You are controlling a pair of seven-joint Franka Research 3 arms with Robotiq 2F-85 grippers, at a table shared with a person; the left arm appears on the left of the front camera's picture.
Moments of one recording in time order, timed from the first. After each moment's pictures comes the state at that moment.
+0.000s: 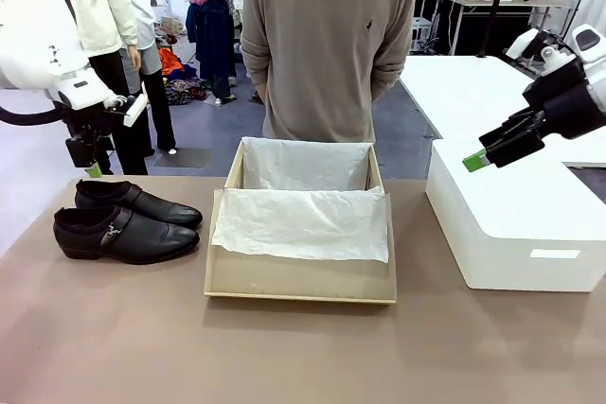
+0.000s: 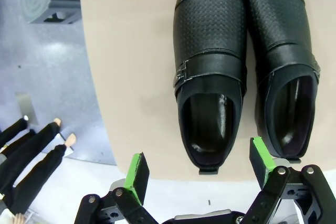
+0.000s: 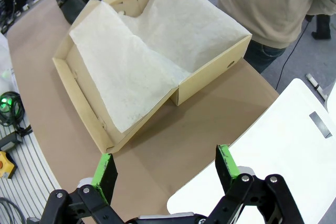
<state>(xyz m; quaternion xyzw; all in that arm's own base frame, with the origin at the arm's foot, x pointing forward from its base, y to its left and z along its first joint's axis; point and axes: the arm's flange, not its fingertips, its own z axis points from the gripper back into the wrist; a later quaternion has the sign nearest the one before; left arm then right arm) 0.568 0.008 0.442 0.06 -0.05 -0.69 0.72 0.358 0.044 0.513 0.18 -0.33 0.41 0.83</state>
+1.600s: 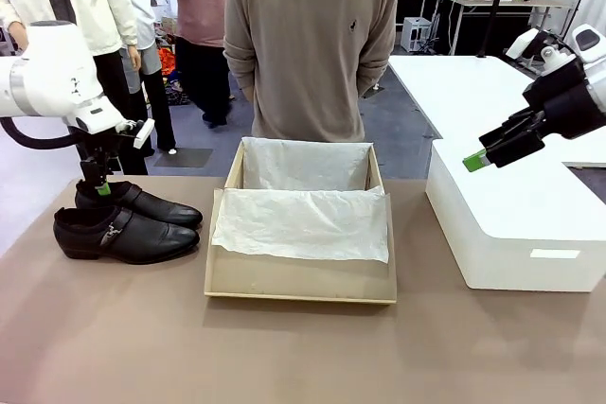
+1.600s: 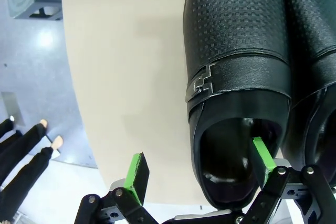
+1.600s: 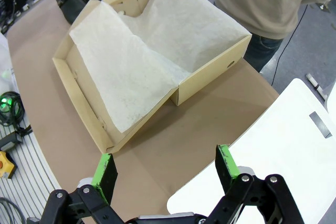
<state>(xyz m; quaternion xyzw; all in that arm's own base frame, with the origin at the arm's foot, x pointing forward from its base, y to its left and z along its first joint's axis) 0.600 0.019 0.377 0.04 -0.03 -0.68 0.73 0.358 0.044 0.513 0.18 -0.33 0.41 0.83</state>
